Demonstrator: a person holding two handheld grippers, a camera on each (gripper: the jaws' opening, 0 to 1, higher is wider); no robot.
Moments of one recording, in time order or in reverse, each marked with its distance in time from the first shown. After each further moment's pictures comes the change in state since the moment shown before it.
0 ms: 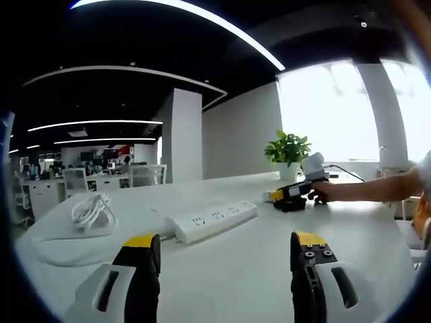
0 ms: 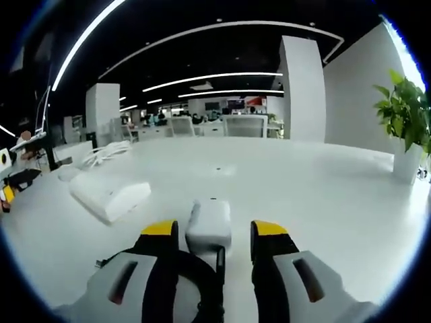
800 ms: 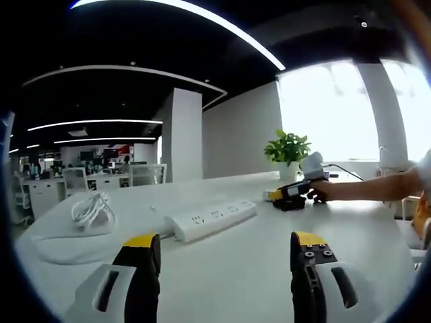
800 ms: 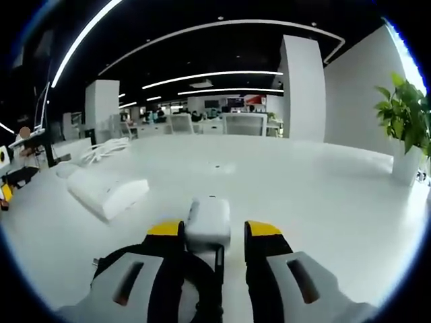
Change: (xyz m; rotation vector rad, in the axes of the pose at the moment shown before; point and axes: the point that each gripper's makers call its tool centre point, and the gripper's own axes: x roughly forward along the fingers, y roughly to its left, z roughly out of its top) left arm -0.001 0.000 -0.003 -0.002 0.005 0.000; right arm 0.002 0.000 -0.003 -0.009 0.017 -0.005
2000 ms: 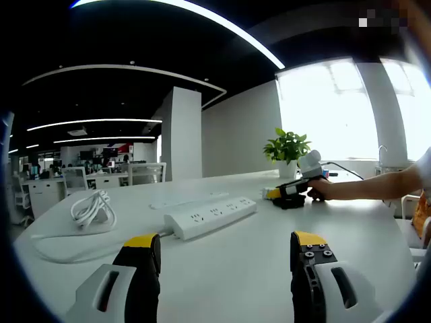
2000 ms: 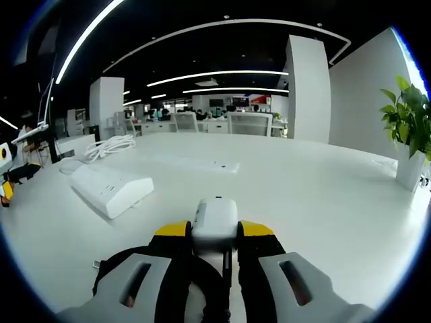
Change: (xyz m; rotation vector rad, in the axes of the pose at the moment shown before) left arm -0.001 -0.003 -0.003 0.002 0.007 -0.004; right arm 0.003 0.007 -0.001 -0.028 0.003 0.030
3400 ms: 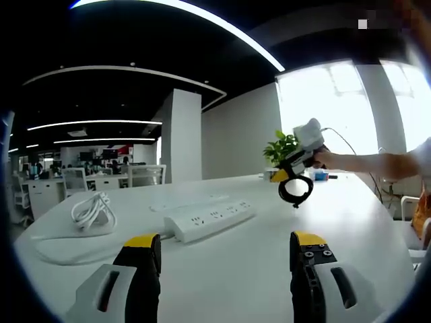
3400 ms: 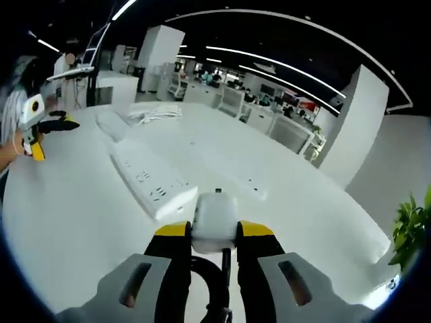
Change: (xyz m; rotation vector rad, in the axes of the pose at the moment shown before) left arm -0.001 0.003 0.003 -0.003 -0.016 -0.003; right arm -0.033 0.060 0.076 -0.434 0.184 0.186
